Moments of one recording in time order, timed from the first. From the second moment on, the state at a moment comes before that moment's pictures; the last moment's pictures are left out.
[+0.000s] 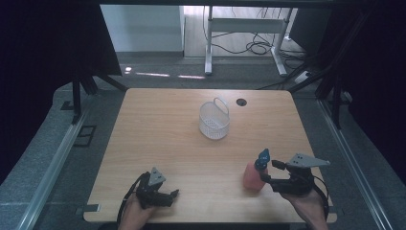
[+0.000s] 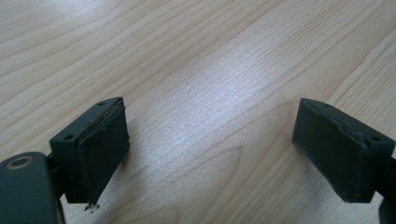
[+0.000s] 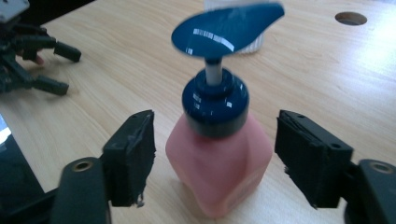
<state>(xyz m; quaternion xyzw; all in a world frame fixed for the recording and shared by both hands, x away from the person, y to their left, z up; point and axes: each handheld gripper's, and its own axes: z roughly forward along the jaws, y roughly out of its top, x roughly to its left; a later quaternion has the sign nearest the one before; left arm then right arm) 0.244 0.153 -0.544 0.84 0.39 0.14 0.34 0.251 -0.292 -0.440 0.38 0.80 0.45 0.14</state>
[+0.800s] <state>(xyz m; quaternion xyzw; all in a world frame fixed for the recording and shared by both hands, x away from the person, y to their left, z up) 0.243 0.153 -0.544 0.84 0.40 0.14 0.34 0.274 -0.272 -0.441 0.37 0.81 0.43 0.15</state>
